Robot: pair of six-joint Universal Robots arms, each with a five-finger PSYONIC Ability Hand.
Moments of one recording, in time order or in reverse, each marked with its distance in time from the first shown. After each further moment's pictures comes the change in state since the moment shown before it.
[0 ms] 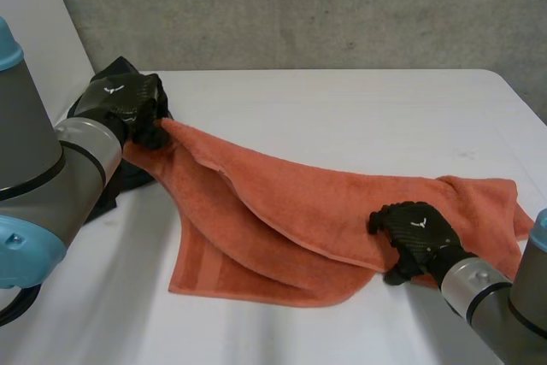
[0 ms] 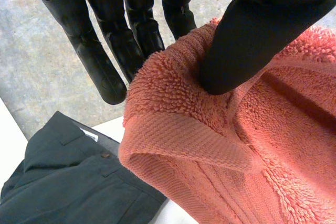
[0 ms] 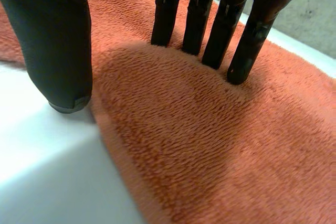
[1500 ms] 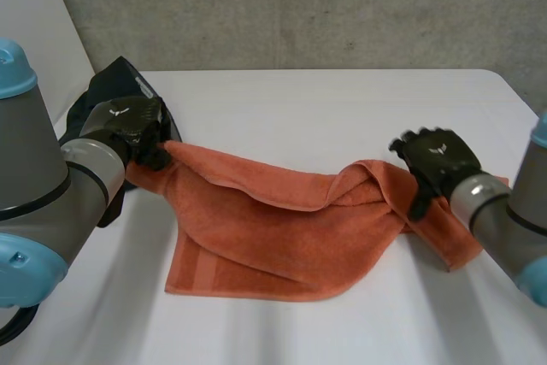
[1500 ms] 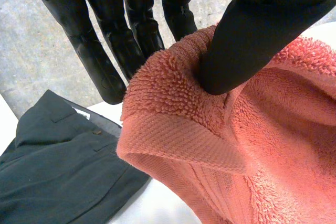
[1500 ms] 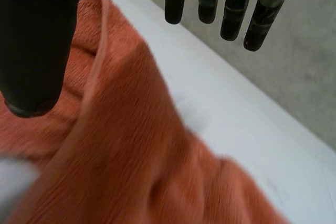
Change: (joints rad) left arm -0.001 0.001 -0.069 0.002 0.005 0.000; right arm 0.028 0.037 -0.409 0.285 0.189 -0.082; left_hand 0.000 0.000 0.000 0.000 0.000; right_hand -0.321 -0.397 -0.398 -0.375 -0.344
